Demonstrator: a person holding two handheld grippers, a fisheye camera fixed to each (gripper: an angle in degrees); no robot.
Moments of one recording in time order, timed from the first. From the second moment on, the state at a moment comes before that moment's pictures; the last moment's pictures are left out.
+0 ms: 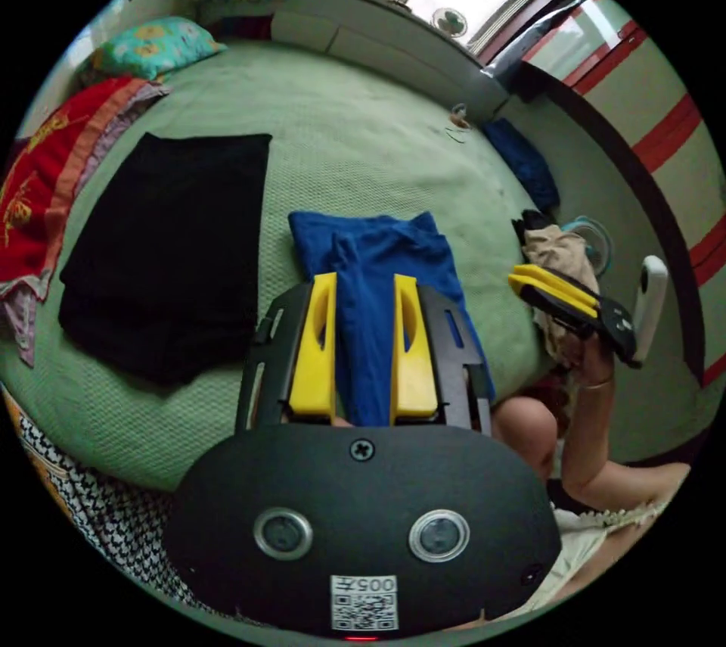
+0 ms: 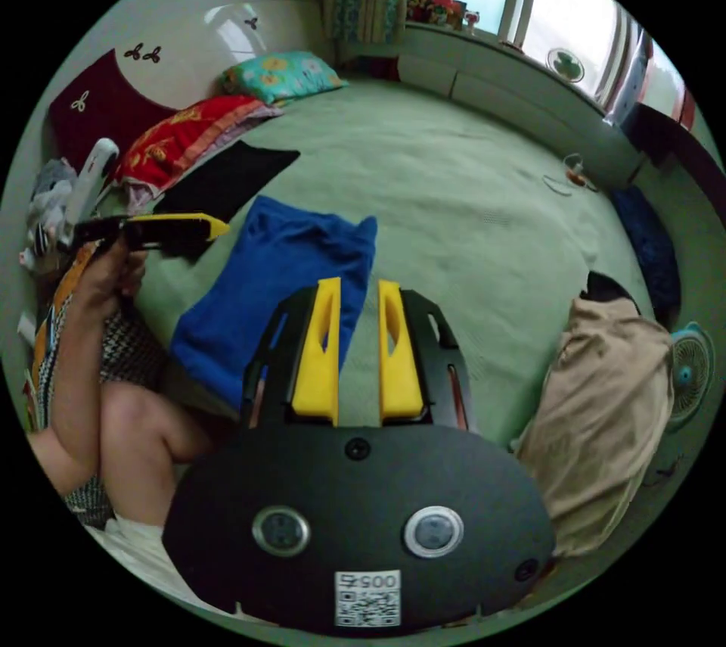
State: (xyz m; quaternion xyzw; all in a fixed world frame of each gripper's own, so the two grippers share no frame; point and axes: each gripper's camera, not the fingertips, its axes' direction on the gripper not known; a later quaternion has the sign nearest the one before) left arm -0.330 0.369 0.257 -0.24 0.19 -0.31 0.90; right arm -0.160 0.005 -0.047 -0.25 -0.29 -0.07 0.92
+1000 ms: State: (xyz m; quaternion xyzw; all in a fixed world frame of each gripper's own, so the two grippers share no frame) left arm -0.334 0.375 0.283 -0.23 0.05 -0.40 0.89; right arm -0.148 0.001 0.024 -0.24 -0.41 -0.05 0.88
